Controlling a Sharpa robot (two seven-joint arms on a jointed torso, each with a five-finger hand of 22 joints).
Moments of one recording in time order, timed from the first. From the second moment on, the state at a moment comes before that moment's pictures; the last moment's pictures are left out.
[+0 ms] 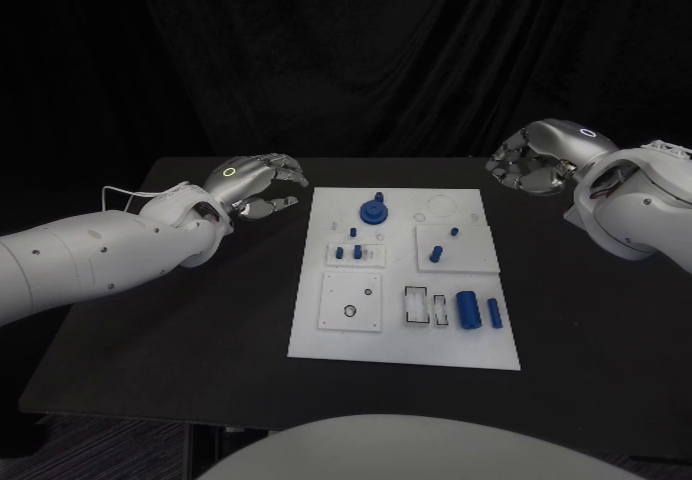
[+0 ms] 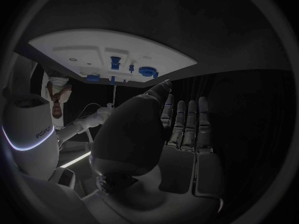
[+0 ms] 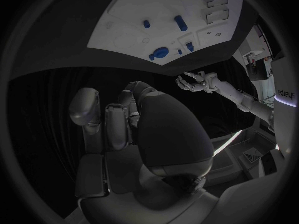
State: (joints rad) left arm 1.23 -0.86 -0.21 1.20 -1.44 -0.68 0.34; left_hand 1.44 -0.01 0.21 0.14 0.22 0.76 0.00 0.07 0.36 0.33 0.01 0.58 0.48 0.32 0.01 0.50 0.47 0.16 0.38 0.08 0.28 1.17; right arm 1.46 -0.92 -0.25 1.51 -1.44 -0.41 -0.14; right_hand 1.49 -0.12 0.30 0.18 0.57 0.96 0.10 0.18 0.21 0.89 0.02 0.87 0.99 1.46 -0.05 1.33 1.31 0.10 1.36 0.06 0.99 1.31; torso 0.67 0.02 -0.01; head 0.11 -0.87
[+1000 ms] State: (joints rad) left arm 1.15 -0.96 -0.21 1.43 -0.17 0.04 0.67; left_hand 1.33 0.21 -0.20 0.27 0.32 0.26 -0.02 0.04 0.05 0.06 0.06 0.08 0.02 0.00 0.12 0.00 0.00 0.13 0.06 0.17 0.04 0.34; right arm 1.38 -0.89 -0.25 1.53 -1.61 -0.32 -0.15; right_hand 1.40 -0.15 0.33 0.15 0.44 0.83 0.07 0.09 0.22 0.68 0.11 0.46 0.48 1.36 0.01 1.18 1.22 0.13 1.26 0.11 0.78 1.31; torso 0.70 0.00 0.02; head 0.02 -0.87
